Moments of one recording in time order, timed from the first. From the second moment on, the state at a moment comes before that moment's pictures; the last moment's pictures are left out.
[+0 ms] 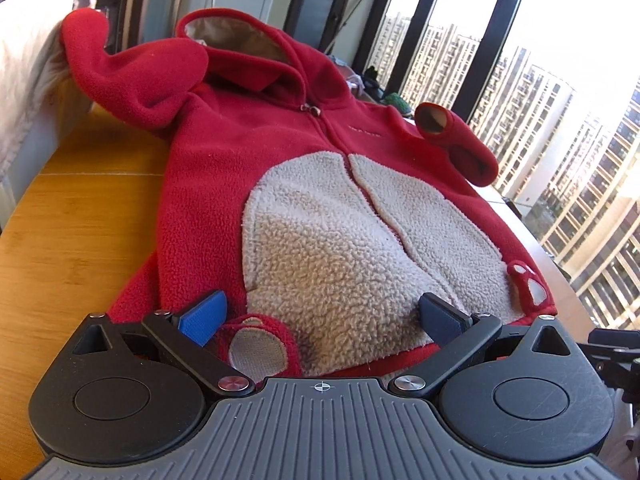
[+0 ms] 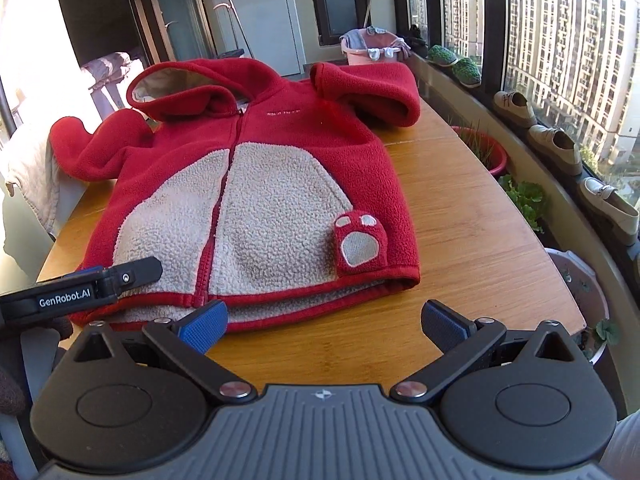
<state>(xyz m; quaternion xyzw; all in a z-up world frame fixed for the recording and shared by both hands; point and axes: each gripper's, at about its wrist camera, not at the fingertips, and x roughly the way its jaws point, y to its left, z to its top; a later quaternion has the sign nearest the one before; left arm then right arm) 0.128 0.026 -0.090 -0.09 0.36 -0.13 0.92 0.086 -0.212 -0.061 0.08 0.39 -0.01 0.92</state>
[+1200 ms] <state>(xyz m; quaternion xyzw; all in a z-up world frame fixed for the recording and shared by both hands) 0.113 0.050 -0.090 -0.10 0.36 -0.18 0.91 0.114 -0.233 -0.091 0.21 0.42 0.12 0.88</state>
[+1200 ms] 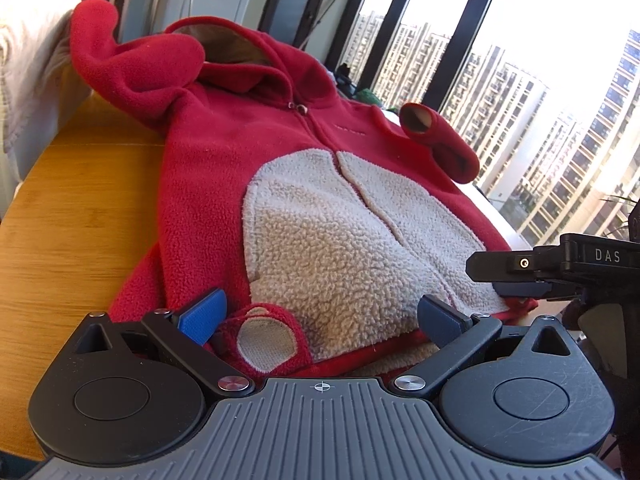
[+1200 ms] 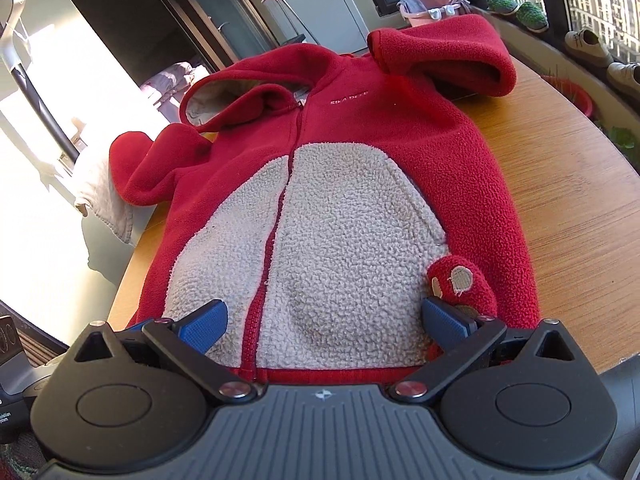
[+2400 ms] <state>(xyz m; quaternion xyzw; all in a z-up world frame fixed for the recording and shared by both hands) 0.163 0.019 -0.090 -0.05 0.37 -0.15 0.91 0.165 -0.251 -0.102 0.24 0.36 0.10 0.90</state>
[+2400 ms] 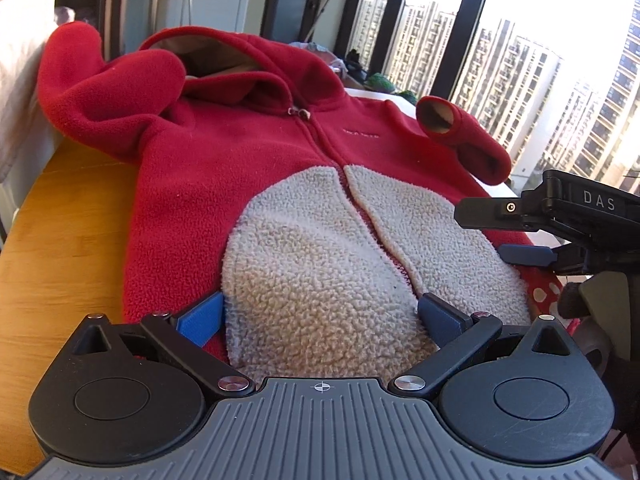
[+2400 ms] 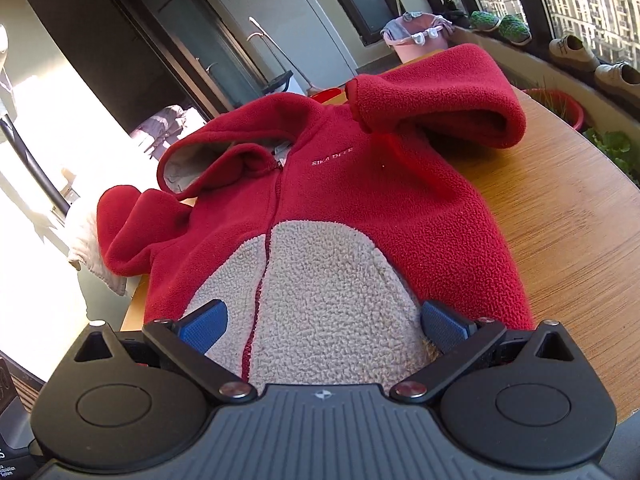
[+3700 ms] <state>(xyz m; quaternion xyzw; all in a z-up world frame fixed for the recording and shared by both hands) 0.155 0.039 -0.087 -0.06 0.37 -0.18 0.91 0.138 -0.227 -0.105 0.13 0.34 0.11 0.93</state>
